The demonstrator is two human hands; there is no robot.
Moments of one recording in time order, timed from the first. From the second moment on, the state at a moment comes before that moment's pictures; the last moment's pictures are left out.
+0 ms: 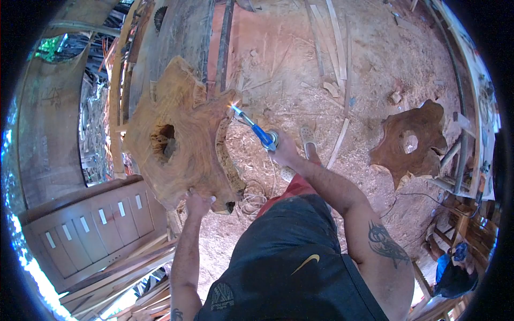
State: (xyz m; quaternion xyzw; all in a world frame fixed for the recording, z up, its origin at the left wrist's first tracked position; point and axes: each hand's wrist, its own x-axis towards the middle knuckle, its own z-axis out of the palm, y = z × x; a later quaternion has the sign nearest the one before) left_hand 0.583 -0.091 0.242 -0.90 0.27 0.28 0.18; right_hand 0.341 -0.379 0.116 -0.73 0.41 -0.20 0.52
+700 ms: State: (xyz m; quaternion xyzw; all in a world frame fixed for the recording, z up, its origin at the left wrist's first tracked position) left_hand 0.582 -0.095 0.246 -0.90 0.25 0.30 0.17; right_hand 0.341 -0.396 0.110 -0.74 0.45 -0.20 0.45
